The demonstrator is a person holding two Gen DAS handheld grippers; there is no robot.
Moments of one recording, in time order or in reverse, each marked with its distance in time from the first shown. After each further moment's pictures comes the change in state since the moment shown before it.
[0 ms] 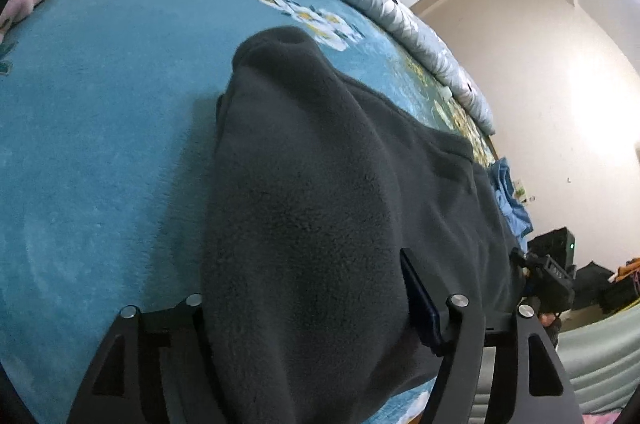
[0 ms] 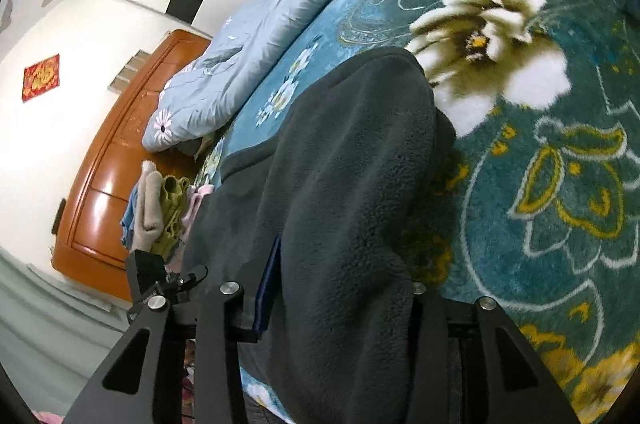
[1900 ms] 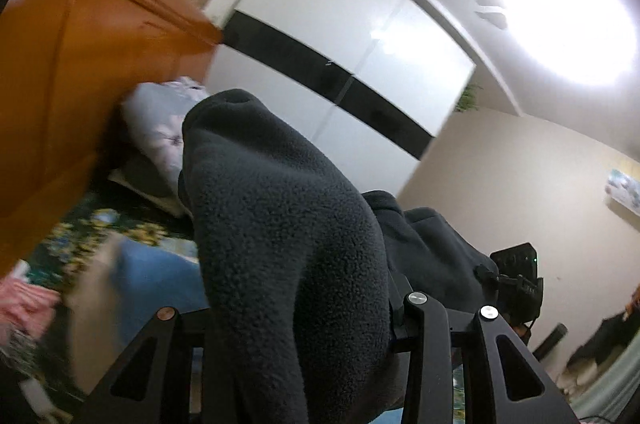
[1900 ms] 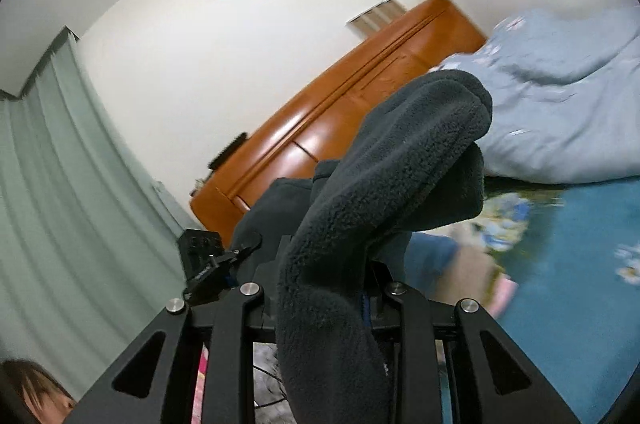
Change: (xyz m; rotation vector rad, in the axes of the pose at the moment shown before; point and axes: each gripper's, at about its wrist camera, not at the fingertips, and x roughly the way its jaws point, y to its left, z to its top) left arm -0.471 0.066 0.172 0.180 -0.711 0.048; right arm 0.182 0.485 0.082 -0.482 0.108 0.659
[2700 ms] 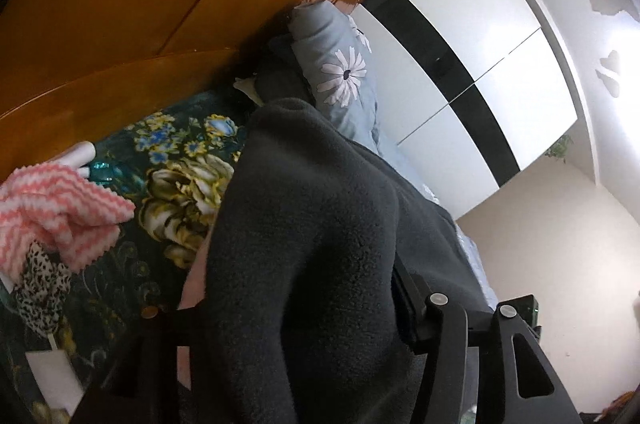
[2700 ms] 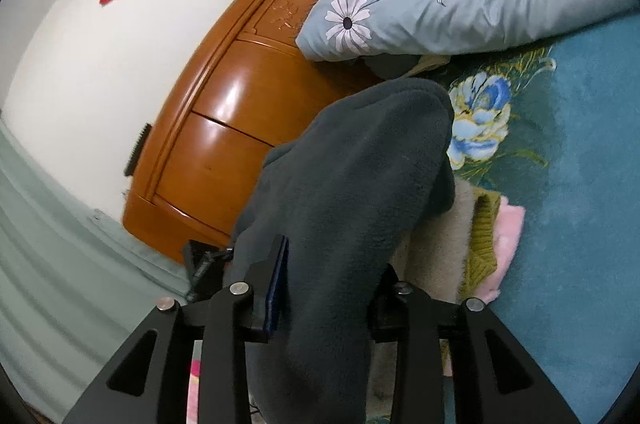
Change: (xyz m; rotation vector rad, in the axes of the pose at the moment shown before) left arm 0.054 0.217 -0.089 -0.391 0.118 0.175; right arm 0.134 -0.170 -0.068 0.302 0.146 -0.120
